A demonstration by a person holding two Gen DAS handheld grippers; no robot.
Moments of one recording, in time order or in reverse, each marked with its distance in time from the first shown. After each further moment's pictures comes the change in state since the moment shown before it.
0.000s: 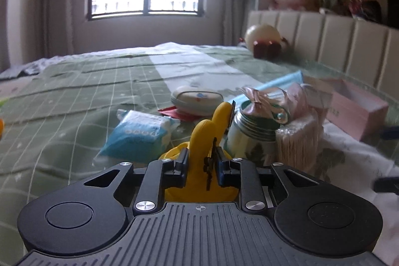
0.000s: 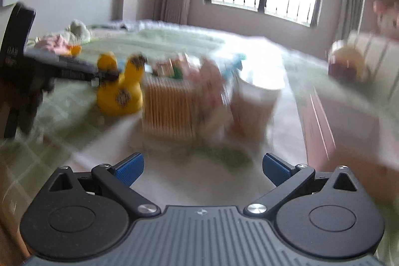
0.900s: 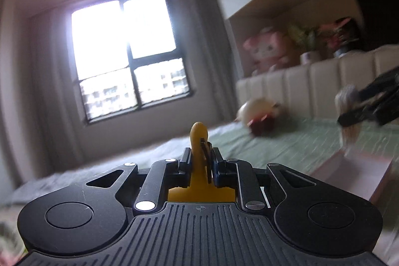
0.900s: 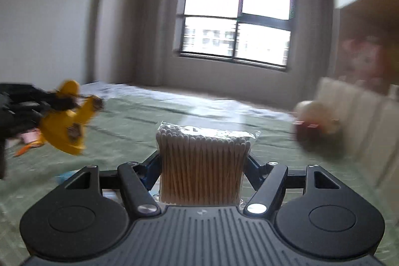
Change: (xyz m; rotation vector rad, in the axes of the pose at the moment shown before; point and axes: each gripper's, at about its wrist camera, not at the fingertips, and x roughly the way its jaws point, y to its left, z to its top) left arm -0.036 -0.109 0.186 0.307 -0.337 0.024; right arm -0.049 -0.184 0.140 0.113 -0.163 -0.120
